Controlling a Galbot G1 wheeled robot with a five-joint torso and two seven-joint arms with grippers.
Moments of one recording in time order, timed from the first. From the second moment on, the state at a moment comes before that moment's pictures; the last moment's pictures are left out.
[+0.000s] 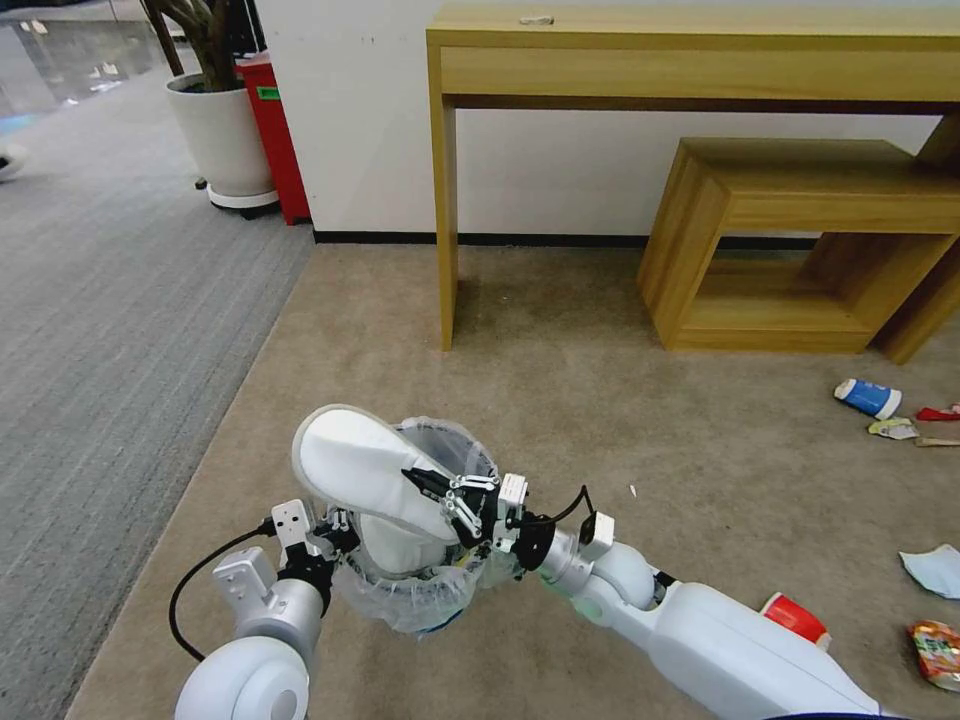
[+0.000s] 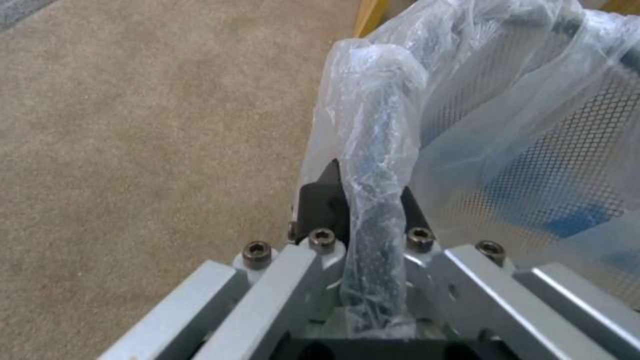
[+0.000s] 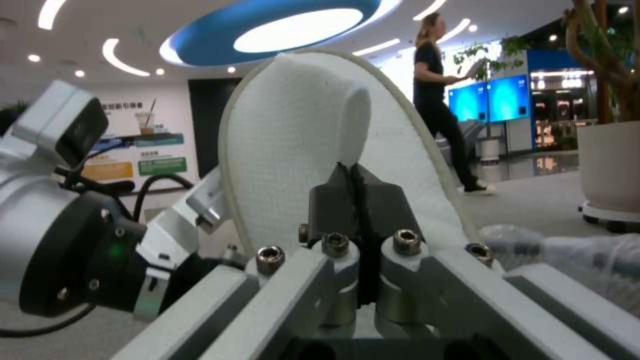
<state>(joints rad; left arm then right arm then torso) 1.59 -1.41 -0.49 -2.28 -0.59 0.48 -0.33 -0.76 0.97 -0.48 1.64 0.84 0.56 -0.51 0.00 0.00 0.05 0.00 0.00</state>
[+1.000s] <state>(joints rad) 1.60 -1.40 -0.51 -2.27 -0.61 0.48 -0.33 -0.82 0.90 -0.36 1.69 0.78 0.57 -0.48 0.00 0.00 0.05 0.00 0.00</state>
